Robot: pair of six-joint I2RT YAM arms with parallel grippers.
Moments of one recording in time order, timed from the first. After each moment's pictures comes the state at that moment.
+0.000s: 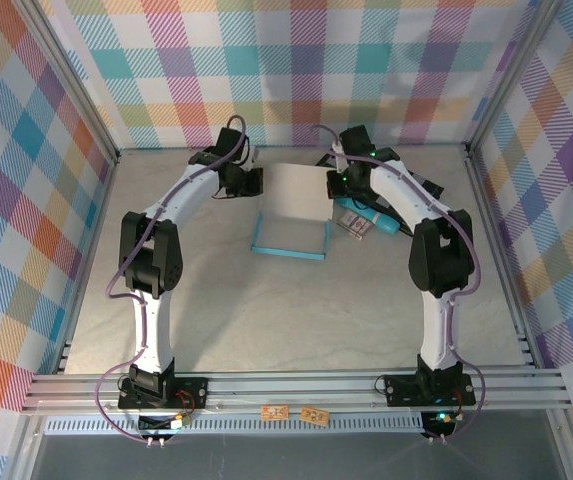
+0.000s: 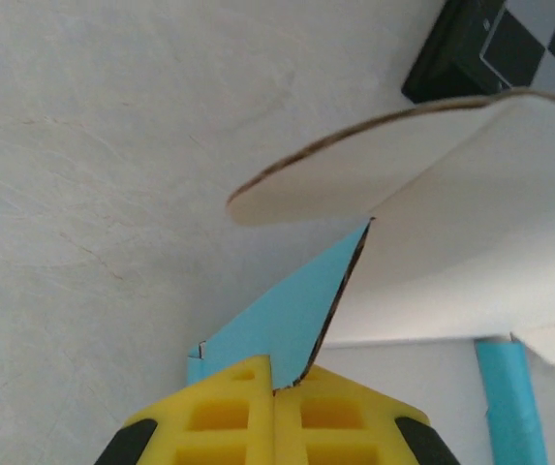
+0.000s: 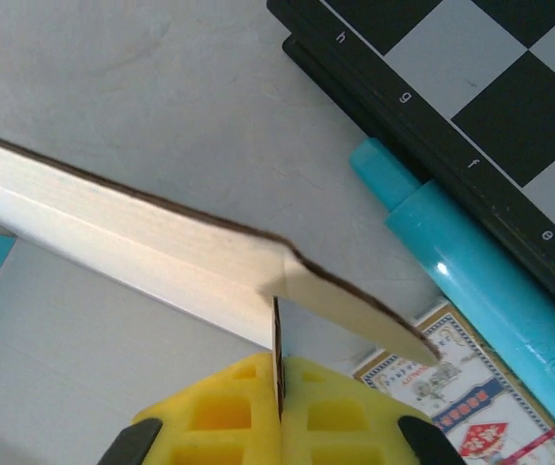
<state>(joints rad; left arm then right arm) -0.33 2.12 1.87 -0.69 0.18 -0.37 0.40 2.07 1.83 -0.77 -0.07 0.25</state>
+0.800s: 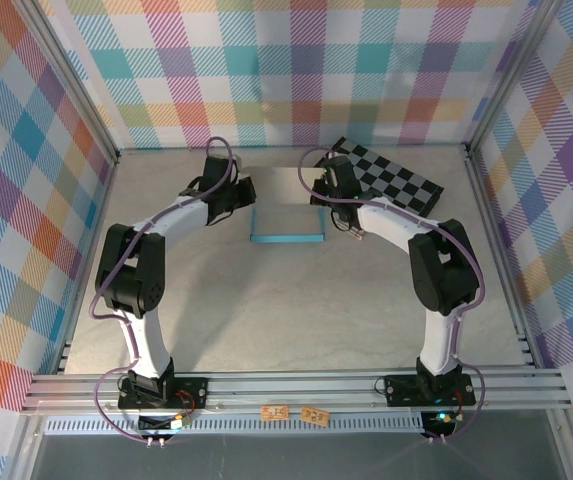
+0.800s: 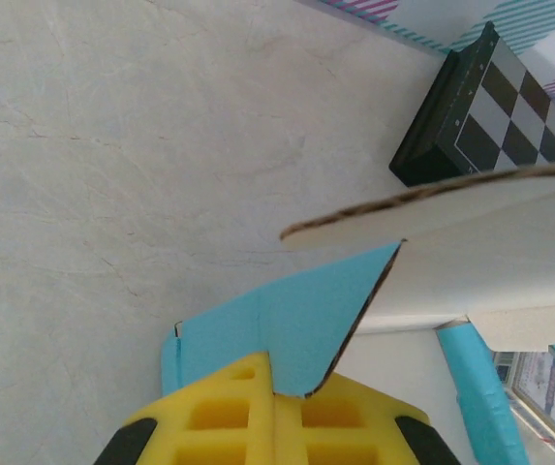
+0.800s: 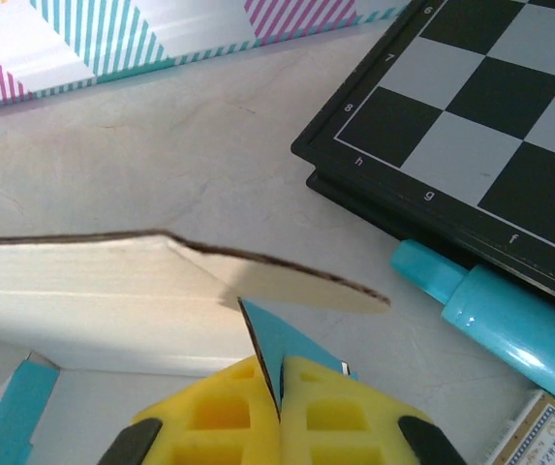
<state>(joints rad) -0.30 1.89 1.35 -0.13 0.17 -0.51 0.50 1.93 1.40 -0.11 0.14 0.48</state>
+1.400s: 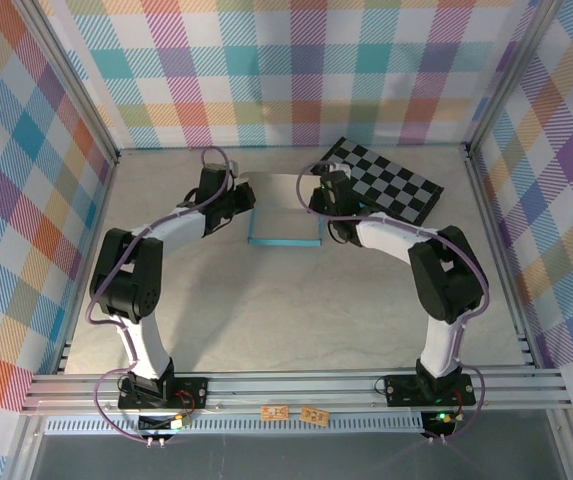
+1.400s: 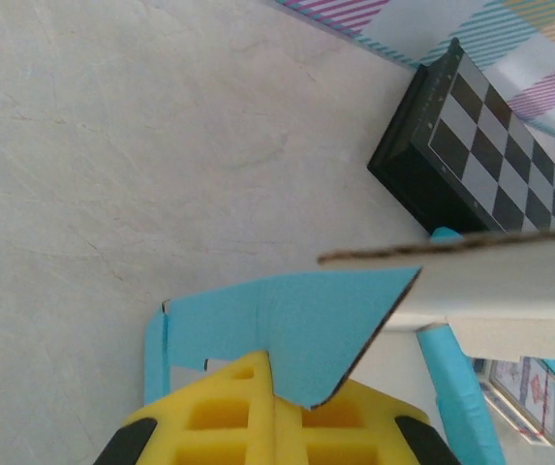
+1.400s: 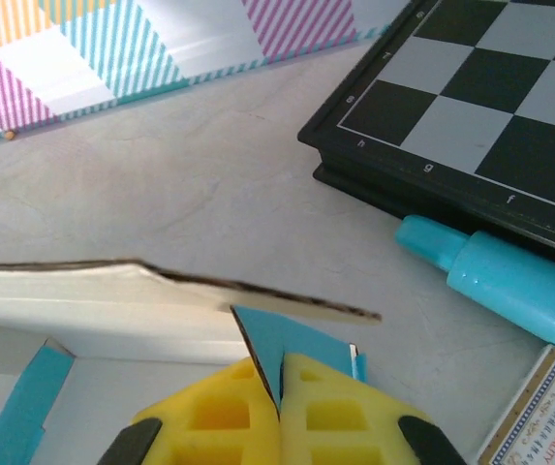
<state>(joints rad) -0.30 1.82 1.15 0.09 0.20 -0.55 0.55 1.84 1.15 0.16 0.21 0.50</state>
